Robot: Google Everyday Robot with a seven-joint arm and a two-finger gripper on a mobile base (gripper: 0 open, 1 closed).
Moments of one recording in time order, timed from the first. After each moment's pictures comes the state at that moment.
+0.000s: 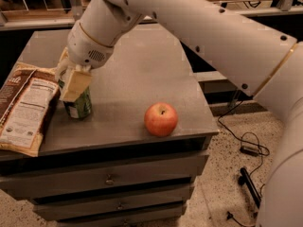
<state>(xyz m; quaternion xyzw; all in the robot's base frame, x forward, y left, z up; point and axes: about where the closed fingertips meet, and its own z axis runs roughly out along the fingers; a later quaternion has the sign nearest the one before) 0.506 0.201 0.914 -0.79 0.49 0.25 0.25</state>
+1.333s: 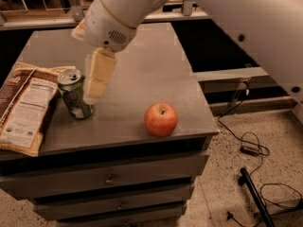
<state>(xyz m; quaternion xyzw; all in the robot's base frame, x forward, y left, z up) 0.495 0.149 0.965 -0.78 0.52 0.22 0.28</state>
